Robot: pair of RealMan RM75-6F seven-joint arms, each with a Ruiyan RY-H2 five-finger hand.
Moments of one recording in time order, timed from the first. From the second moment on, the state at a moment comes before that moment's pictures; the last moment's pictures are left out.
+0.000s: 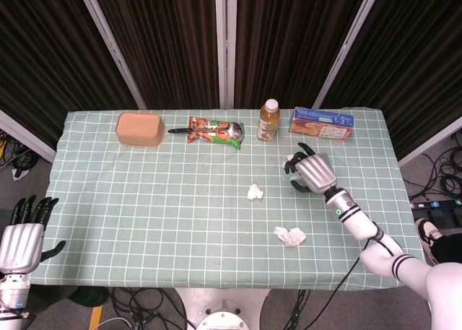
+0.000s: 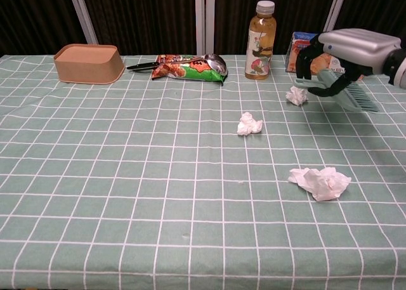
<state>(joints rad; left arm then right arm) -0.05 -1.20 -0.04 -1.64 1.44 1.50 0.26 0.78 -1.58 0.08 -0.88 -1.60 1.00 0.36</state>
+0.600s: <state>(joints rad) -0.03 -1.16 -0.04 -1.74 1.42 1.53 0.35 0.98 -1.87 -0.02 -0.30 -1.72 0.94 0.85</state>
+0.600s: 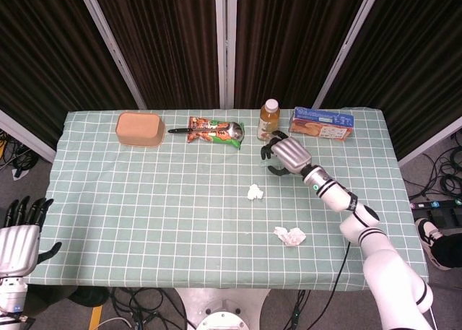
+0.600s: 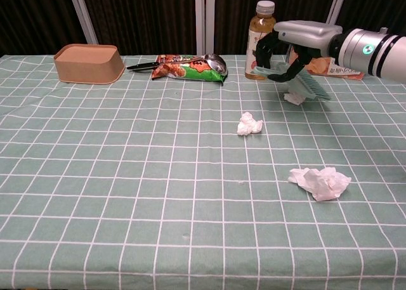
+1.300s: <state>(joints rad) -0.04 -1.16 -0.04 -1.76 1.42 1.52 0.37 0.89 -1.92 -0.09 -0.32 -1.74 1.25 1.25</state>
